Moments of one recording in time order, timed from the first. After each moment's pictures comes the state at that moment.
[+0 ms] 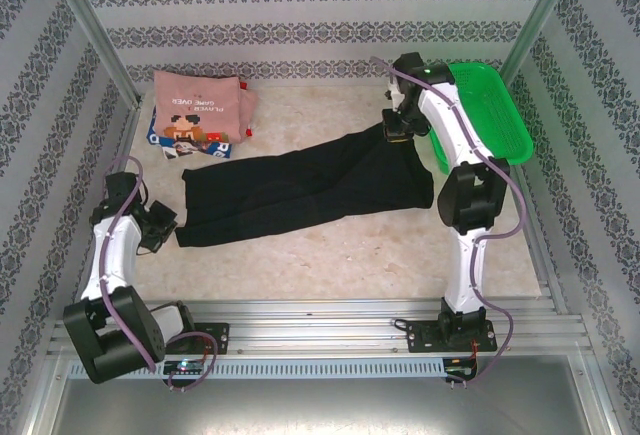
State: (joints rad) left arm 0.40 1.17 0.78 -0.83 0.21 -0.66; right arm 0.18 2.16 2.20 -1.37 -0.08 0.11
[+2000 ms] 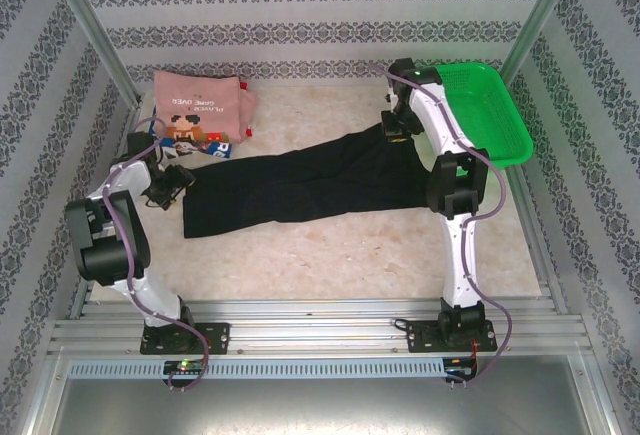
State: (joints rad) left arm 0.31 1.68 1.11 -0.62 0.21 -0.58; right arm 0.15 2.41 2.40 -1.35 -0.01 0.14
